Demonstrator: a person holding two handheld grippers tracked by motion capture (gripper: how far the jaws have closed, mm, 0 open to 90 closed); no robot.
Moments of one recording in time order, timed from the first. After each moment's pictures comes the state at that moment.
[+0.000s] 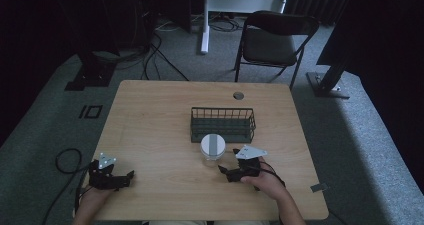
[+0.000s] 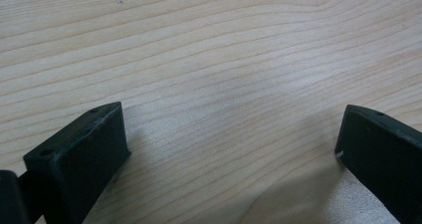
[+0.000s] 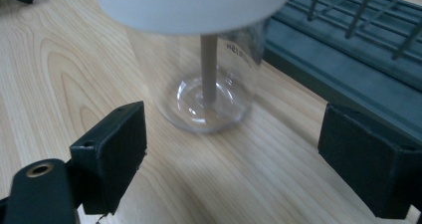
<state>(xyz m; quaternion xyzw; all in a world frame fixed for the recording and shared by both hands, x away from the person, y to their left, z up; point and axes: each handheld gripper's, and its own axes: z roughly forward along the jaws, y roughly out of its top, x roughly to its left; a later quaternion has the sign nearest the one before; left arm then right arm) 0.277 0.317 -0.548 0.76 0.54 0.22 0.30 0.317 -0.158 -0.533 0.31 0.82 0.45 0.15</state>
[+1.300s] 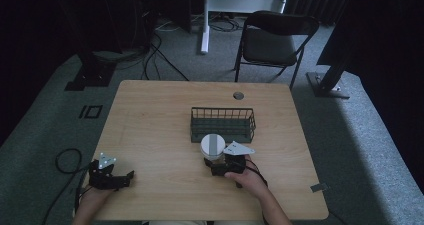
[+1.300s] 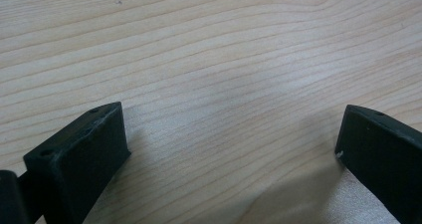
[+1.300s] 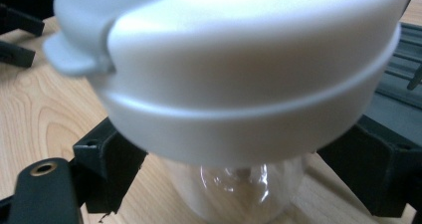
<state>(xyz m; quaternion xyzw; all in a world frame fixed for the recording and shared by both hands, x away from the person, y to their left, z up) 0.277 0.317 -0.548 0.76 0.53 0.22 0.30 0.328 -0.113 -0.539 0.35 0.77 0.51 0.15</state>
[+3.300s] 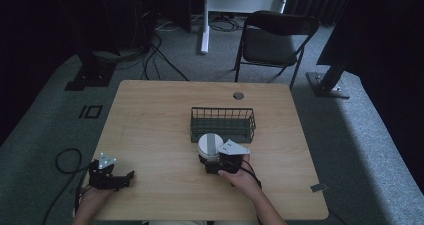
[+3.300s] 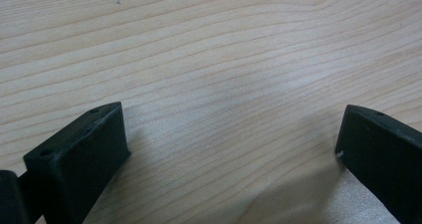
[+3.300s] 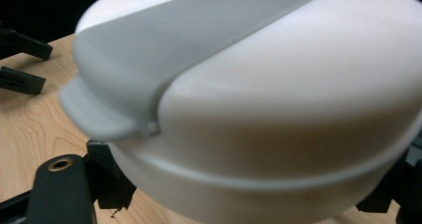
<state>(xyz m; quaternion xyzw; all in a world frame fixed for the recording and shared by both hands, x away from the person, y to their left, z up) 0.277 0.317 -0.548 0.76 0.53 0.22 0.30 0.321 -0.094 -0.519 0.35 0.76 0.52 0.18</state>
